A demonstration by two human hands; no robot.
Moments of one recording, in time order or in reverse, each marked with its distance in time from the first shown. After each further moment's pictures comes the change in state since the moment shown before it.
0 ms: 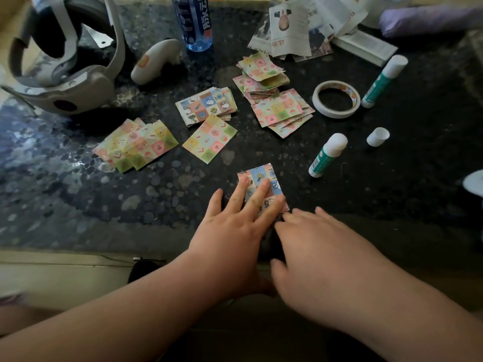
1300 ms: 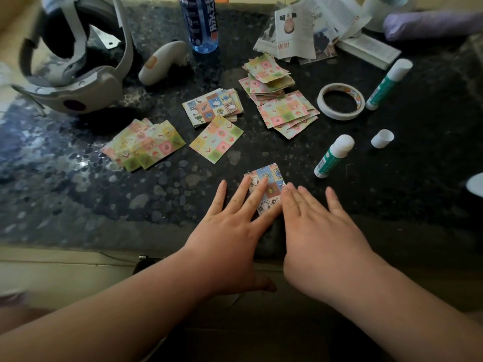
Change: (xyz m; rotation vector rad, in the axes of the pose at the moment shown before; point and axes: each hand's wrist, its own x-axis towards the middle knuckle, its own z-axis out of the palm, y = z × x) left_hand -0.006 -0.015 0.006 -0.004 0.060 0.052; right_hand 0.022 0.002 0.018 -0.079 0.059 0.128
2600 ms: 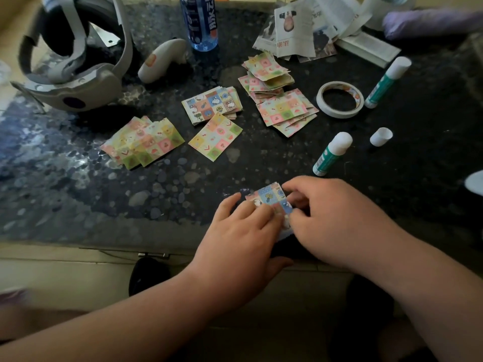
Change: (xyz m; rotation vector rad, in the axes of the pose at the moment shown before) left_hand -0.010 0.023 -0.003 -0.055 0.243 -0.005; right_hand -0.003 0.023 -0.026 0.428 0.209 -0.034
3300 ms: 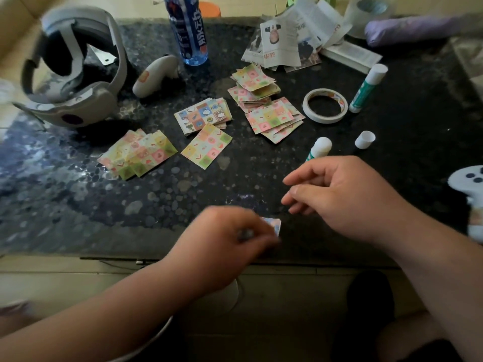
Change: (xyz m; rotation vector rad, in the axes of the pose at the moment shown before) left_hand 0.003 -0.004 -0.041 -0.676 0.087 -0.172; right_hand 0.001 0.026 -0.027 0.587 0.049 0.016
